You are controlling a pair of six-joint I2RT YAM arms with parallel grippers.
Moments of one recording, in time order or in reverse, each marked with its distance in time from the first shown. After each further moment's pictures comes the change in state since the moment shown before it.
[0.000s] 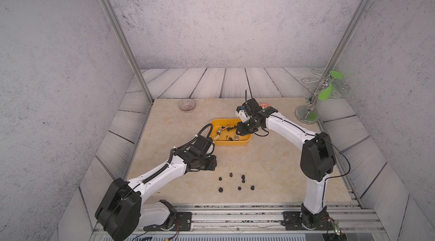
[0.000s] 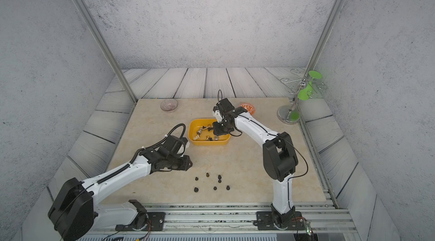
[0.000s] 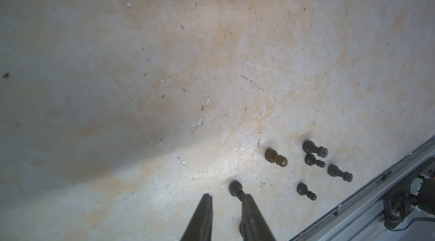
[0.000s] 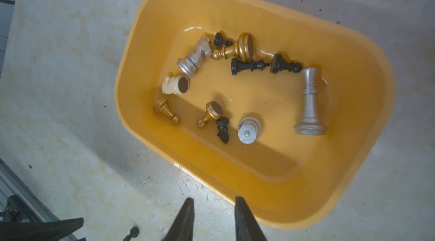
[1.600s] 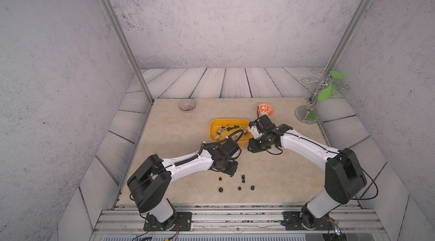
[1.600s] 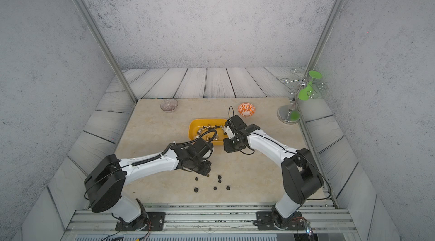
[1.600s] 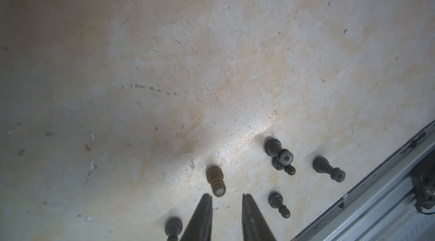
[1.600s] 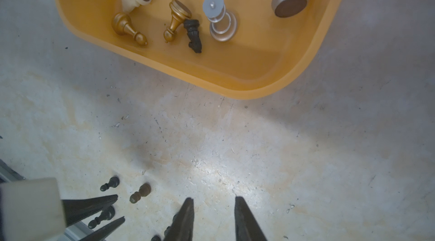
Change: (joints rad) left arm -0.277 0.333 0.248 -0.032 -0.079 0.051; right arm 0.000 -0.297 -0.442 0.095 0.041 0.078
